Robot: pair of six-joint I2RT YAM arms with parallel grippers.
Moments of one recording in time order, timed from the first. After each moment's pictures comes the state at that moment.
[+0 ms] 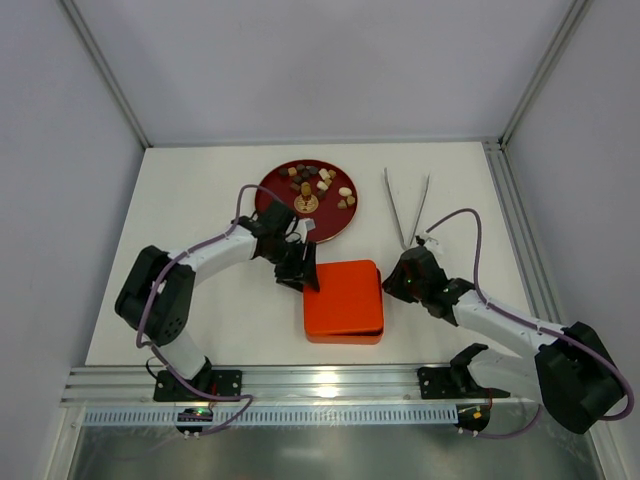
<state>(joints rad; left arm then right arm) -0.57 1.67 1.06 -0.58 0.53 -0.42 0.57 1.10 0.44 -0.16 0.15 0.87</state>
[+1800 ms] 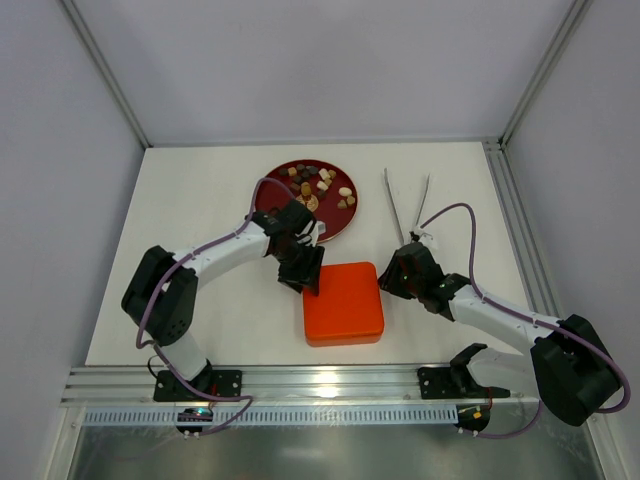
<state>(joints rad) -0.68 1.69 1.19 -0.77 0.34 -0.39 0.58 1.15 0.48 -0.15 0.14 0.84</state>
